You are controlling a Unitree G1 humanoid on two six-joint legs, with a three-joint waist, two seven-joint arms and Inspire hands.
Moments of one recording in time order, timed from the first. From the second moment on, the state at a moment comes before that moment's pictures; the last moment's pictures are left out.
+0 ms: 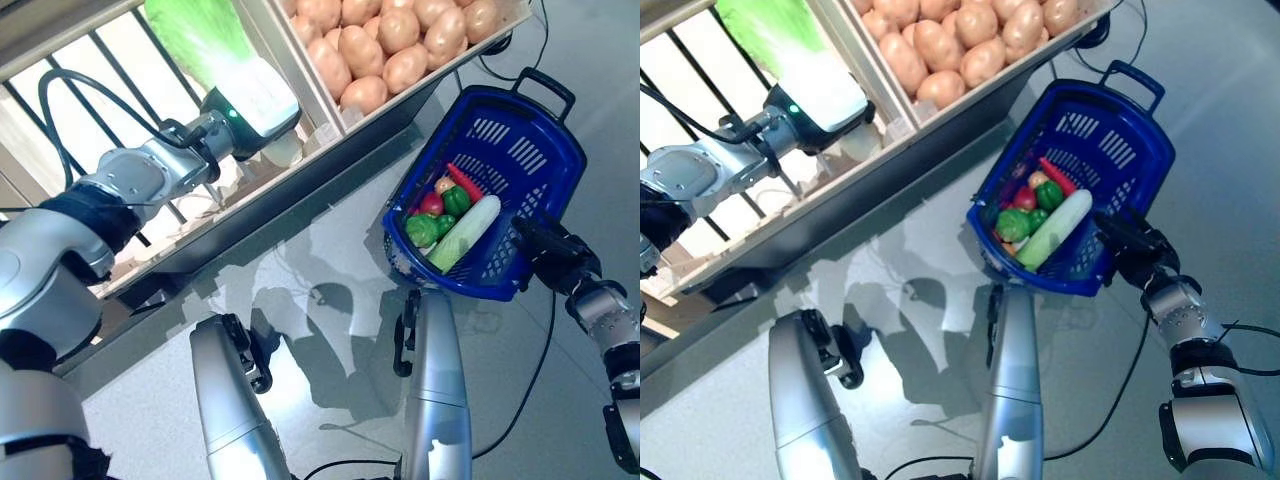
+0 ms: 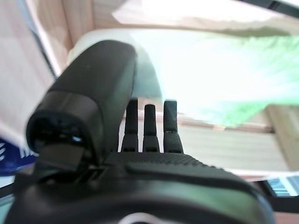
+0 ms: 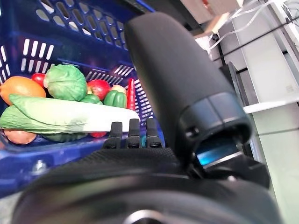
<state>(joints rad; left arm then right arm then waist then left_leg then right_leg) -1.44 0.95 -1.27 0.80 0.71 -0.22 0.30 -0.59 -0.77 0.09 0.92 1.30 0.13 0.12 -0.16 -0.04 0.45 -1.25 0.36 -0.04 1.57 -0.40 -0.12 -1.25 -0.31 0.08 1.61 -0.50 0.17</state>
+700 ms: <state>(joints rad) -1.04 1.03 -0.81 0.80 0.65 -0.40 0.45 -0.53 -0.71 0.17 0.51 0.71 -0.09 -0.02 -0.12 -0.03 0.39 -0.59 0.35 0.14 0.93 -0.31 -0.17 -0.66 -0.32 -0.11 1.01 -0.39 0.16</state>
